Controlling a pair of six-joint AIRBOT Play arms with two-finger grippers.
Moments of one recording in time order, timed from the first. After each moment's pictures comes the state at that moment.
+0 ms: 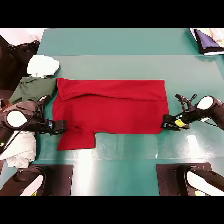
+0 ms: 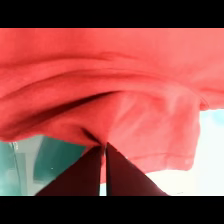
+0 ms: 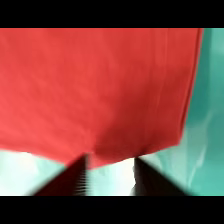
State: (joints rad) left arm -0.10 -0.81 0.58 1.19 -1.12 -1.66; right arm -0.07 -1.13 0.69 -1.18 1.20 1.59
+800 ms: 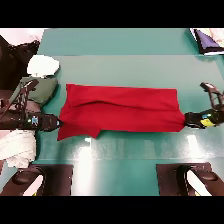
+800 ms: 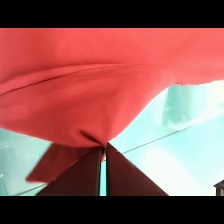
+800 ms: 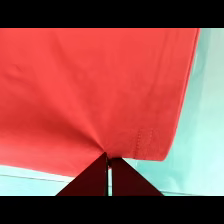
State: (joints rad) left arm -0.10 -0.66 0.83 1.07 -1.38 -1.60; right arm -0.15 -0.77 0.85 -1.37 1.50 1.58
